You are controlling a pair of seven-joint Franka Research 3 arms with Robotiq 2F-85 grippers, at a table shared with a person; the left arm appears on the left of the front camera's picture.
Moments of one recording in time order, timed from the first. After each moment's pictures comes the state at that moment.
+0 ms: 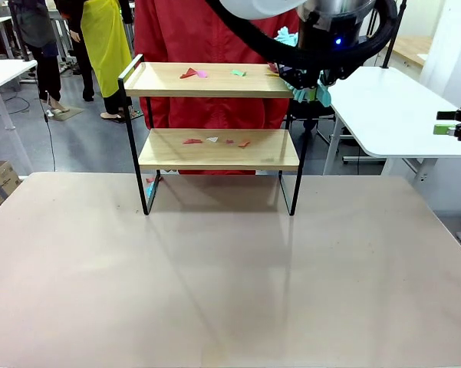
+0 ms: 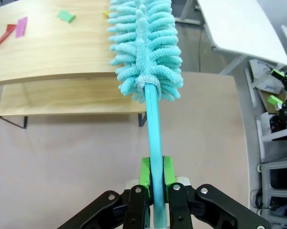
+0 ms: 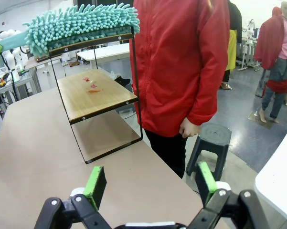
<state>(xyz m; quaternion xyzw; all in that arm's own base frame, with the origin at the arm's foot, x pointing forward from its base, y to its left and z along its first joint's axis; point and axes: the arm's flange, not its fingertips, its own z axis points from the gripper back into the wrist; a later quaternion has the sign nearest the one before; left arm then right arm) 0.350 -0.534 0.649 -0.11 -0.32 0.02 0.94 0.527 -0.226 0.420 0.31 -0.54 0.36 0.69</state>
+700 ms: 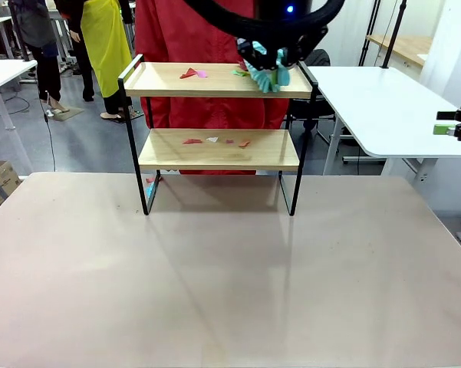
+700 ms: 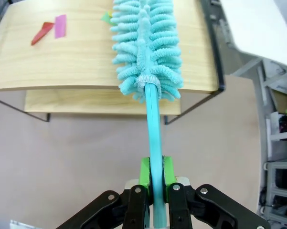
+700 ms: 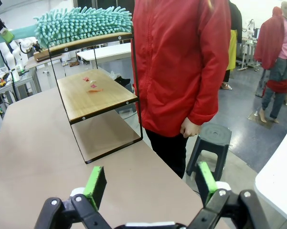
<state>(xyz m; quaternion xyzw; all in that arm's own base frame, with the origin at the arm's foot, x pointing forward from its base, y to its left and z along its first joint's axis) 0.378 -0.471 0.675 -0.08 -0.28 0.04 0.96 0.527 -0.226 0.420 0.31 -0.54 0.36 0.69</state>
